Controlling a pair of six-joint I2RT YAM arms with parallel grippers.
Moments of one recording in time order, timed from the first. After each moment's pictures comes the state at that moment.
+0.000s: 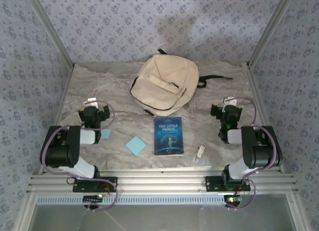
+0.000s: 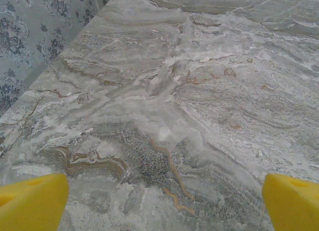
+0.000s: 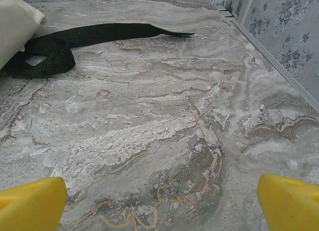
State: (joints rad) left arm -0.02 1.54 0.37 0.75 -0.28 -0.07; right arm 0.00 1.52 0.37 0.76 0.23 0.02
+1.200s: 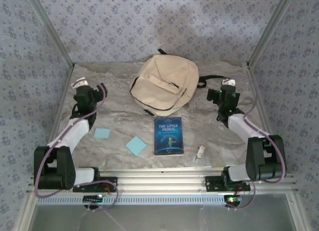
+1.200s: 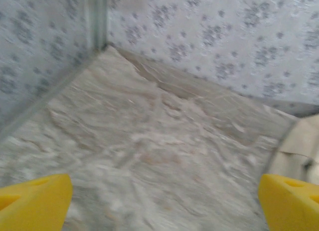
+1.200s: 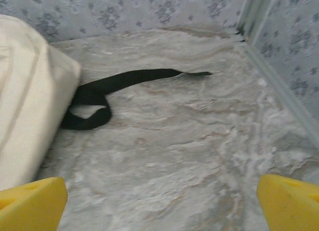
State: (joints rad) left arm -0.07 1.29 0.74 0.17 -0.24 -0.41; right arm 0.12 1.38 0.77 0.11 0.28 0.16
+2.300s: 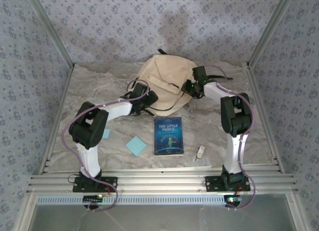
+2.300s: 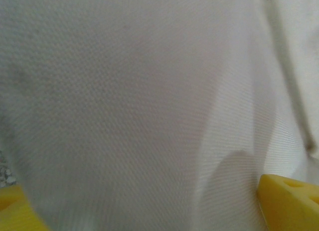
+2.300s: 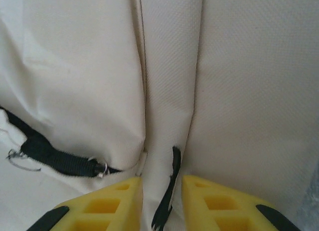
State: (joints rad) left arm -0.55 1.93 1.19 -0.13 -0.07 -1.08; right arm 0.25 2.08 1.49 -0.31 -0.20 0.64
